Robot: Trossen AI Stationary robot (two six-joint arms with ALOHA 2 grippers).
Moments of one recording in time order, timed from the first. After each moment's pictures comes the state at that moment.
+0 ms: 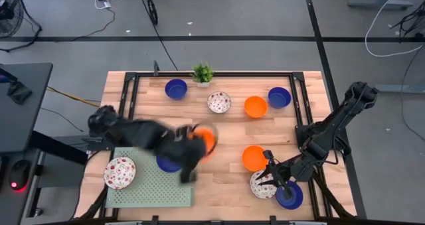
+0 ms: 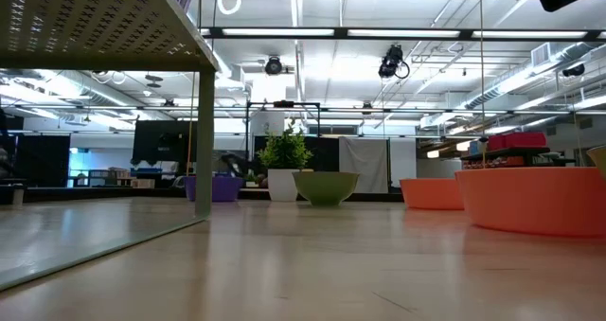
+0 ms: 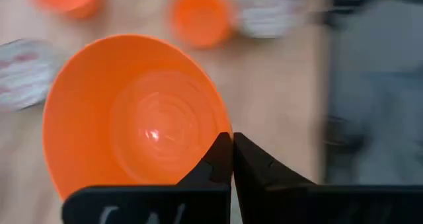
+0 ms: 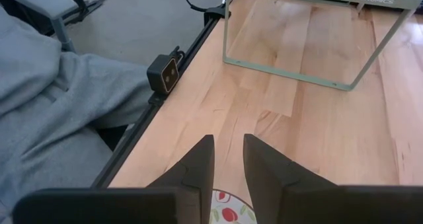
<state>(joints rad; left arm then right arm) -0.49 1.86 2.24 -1.36 -0.24 -0.53 0.82 1.19 0.69 -0.06 0.35 0.24</state>
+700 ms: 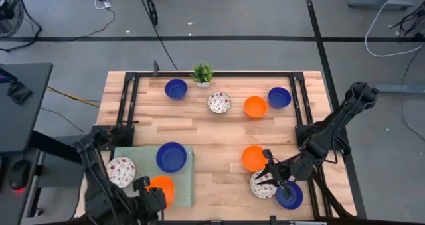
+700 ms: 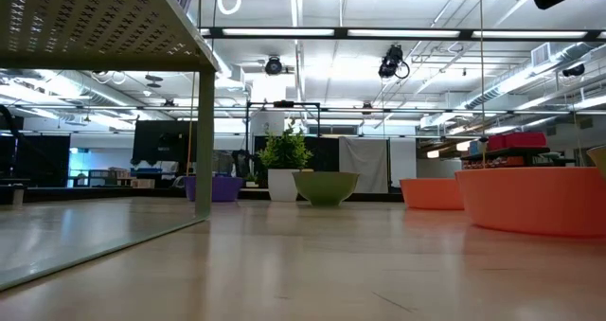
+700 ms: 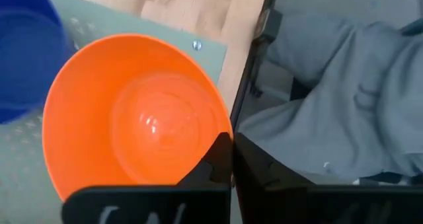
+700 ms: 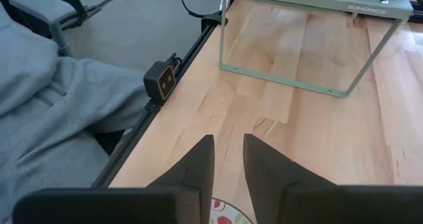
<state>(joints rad) -0.97 1.98 2.30 -1.57 -0.33 -1.25 0.80 1.19 0.69 -0.04 0.35 0.22</state>
